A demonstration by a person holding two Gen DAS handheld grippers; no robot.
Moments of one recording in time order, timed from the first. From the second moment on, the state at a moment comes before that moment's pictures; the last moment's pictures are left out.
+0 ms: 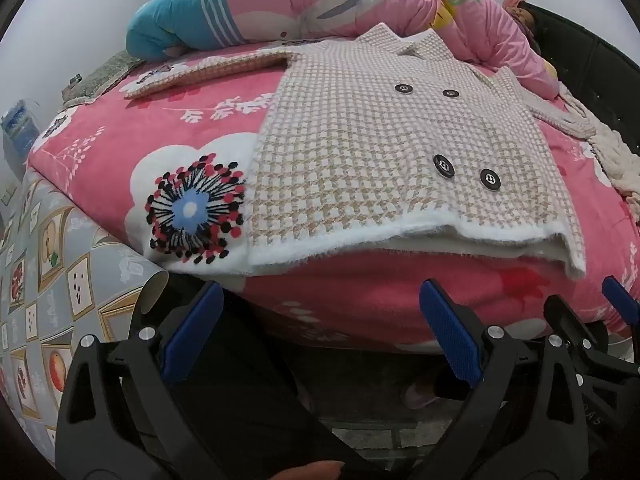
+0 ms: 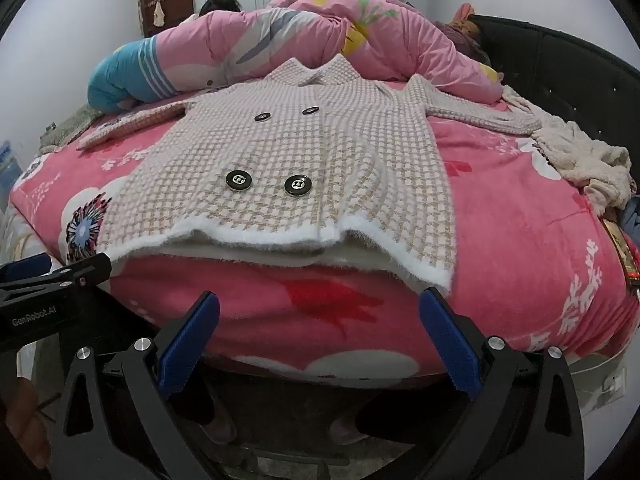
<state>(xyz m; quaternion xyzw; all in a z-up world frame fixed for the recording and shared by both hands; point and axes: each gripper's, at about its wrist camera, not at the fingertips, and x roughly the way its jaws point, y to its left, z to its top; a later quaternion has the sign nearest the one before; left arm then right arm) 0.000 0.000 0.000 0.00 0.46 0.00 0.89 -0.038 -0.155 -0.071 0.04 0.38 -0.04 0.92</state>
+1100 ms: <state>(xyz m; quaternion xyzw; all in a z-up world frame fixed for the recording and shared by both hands) 0.000 0.001 -0.005 0.00 0.47 0.00 0.88 -0.036 -0.153 -0.070 0.03 0.38 -0.05 0.92</state>
